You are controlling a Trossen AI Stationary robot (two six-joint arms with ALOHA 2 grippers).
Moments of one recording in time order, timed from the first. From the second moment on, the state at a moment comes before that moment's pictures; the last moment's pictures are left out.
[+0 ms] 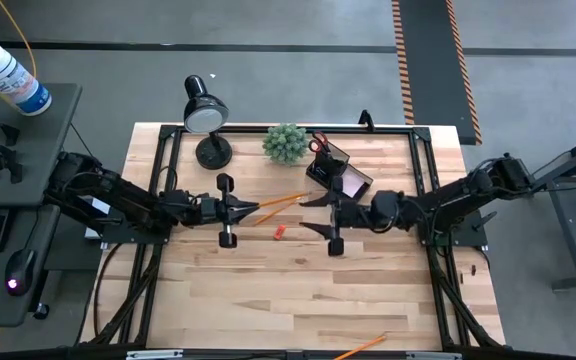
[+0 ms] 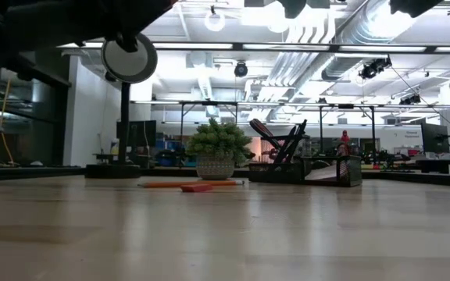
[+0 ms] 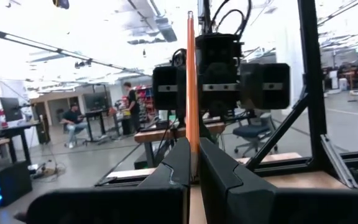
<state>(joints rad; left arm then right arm) -0.07 1.29 0.26 1.32 -0.23 0.24 0.21 1.39 0.72 0.82 0.20 -0.14</state>
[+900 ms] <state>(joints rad) -0.07 1.29 0.26 1.32 -0.19 0.26 0.14 1.39 0.88 0.77 0.05 -0.11</state>
